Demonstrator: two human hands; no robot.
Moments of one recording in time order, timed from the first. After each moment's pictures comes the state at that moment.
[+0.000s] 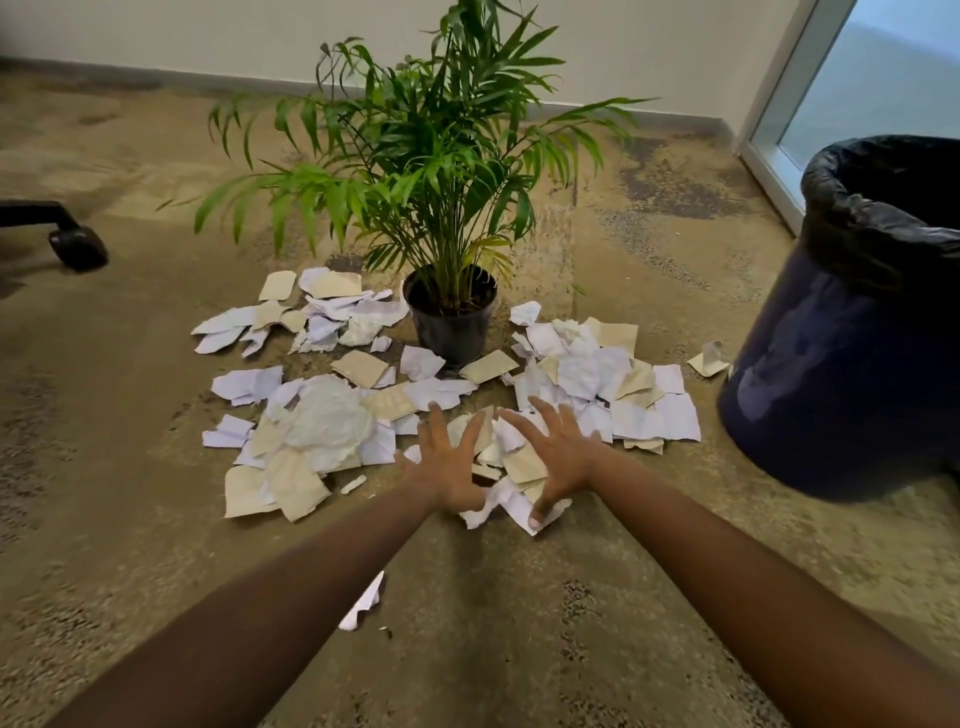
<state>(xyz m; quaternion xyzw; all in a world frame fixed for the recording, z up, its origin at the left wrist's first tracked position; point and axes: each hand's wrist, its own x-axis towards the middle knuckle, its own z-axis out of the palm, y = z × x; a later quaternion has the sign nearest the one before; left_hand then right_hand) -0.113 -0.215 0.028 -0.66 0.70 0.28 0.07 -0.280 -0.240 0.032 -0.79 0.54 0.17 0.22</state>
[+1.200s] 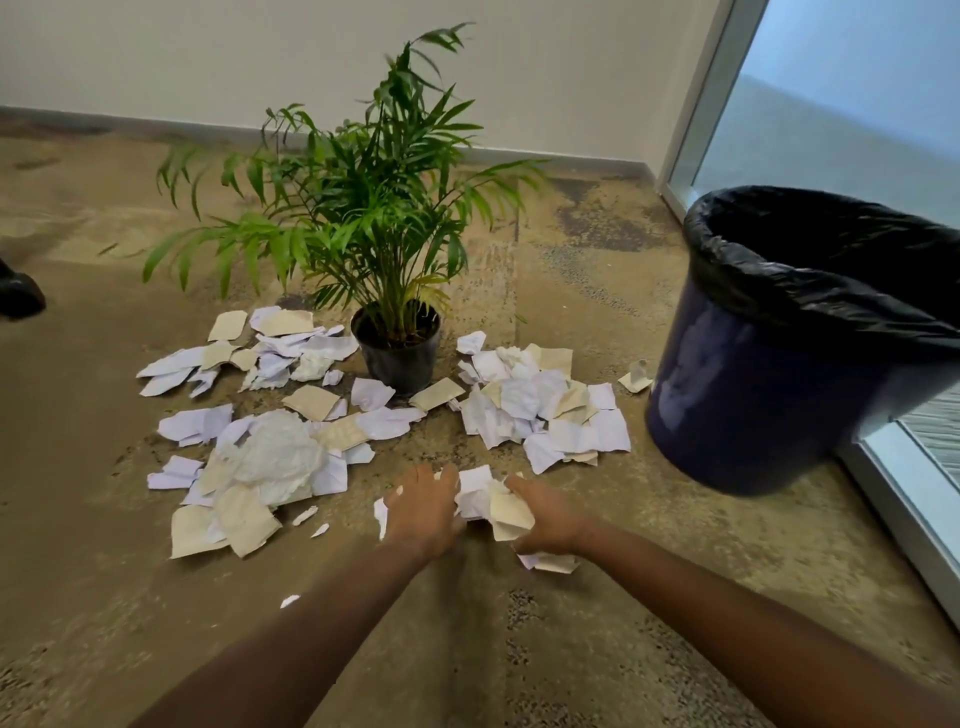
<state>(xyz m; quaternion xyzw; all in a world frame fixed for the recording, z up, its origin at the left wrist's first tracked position) -0.152 -0.186 0.034 -0.65 0.74 0.18 0.03 -0.316 -0.182 0.041 -0.72 0.61 0.05 0.32</state>
